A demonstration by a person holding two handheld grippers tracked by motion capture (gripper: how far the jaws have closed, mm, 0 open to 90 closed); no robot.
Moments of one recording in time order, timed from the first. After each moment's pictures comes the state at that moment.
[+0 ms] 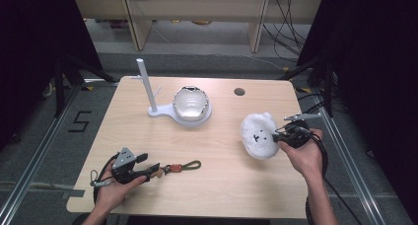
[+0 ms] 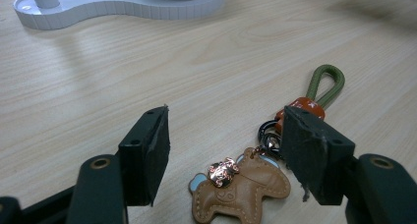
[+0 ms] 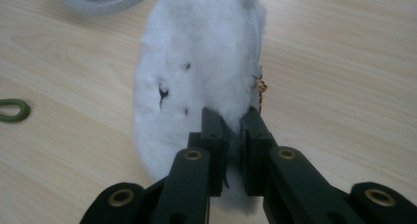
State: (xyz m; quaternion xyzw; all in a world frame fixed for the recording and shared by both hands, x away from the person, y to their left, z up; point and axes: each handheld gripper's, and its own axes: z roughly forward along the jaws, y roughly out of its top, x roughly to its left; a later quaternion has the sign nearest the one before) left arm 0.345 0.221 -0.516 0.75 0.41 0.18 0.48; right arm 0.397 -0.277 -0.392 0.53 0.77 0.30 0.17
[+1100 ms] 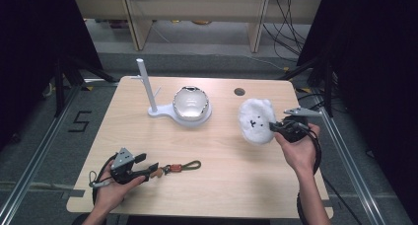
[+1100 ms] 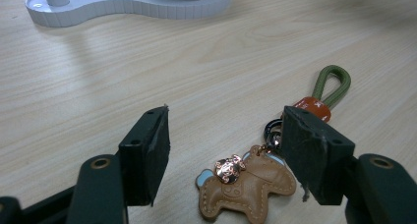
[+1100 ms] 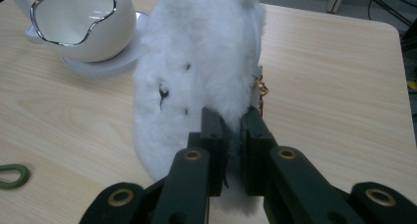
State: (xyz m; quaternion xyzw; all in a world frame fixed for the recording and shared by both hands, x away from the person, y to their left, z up) left arm 0.344 0.224 -0.516 0.75 0.42 0.18 0.48; right arm 0.405 -0.266 -0.384 0.53 0.73 0.38 0.23
